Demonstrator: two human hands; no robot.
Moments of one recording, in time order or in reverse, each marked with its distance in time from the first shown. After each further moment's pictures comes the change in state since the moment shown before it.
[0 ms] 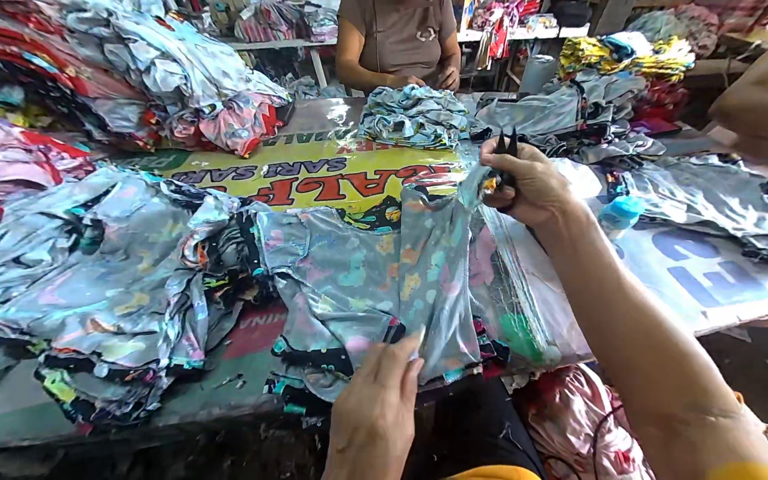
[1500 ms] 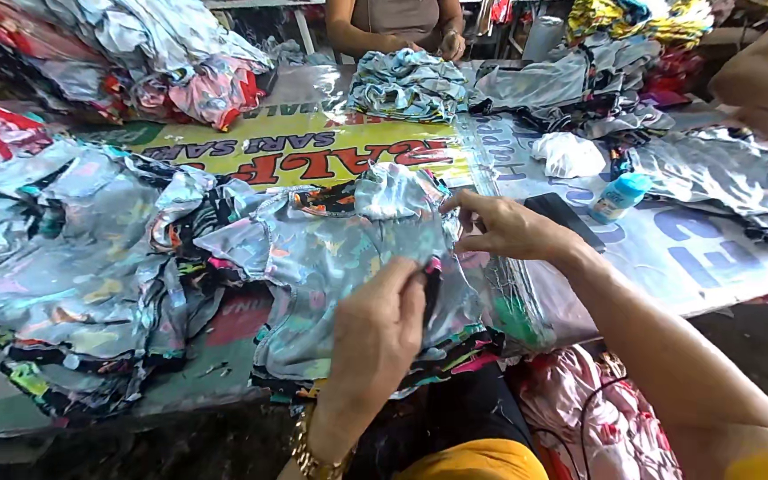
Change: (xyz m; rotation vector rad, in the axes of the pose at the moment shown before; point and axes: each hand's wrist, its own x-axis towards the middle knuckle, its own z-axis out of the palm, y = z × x) left_hand 0.068 0.000 0.012 -0.176 -0.038 -0.031; right_hand -0.045 0.040 -0.006 -1.100 -0.396 -0.127
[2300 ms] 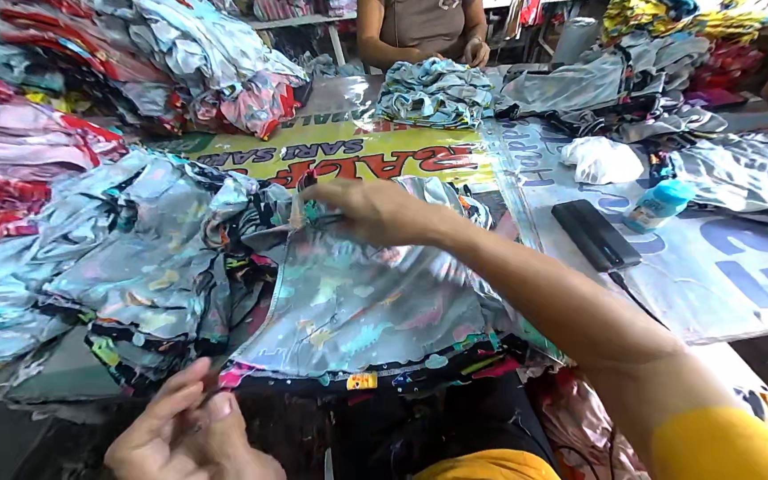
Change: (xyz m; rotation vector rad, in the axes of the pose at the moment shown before) left_hand -0.110 -0.056 -0.090 -0.188 0.643 -0.208; right_hand 0.153 -0.095 0.060 -0.138 -0.060 -0.352
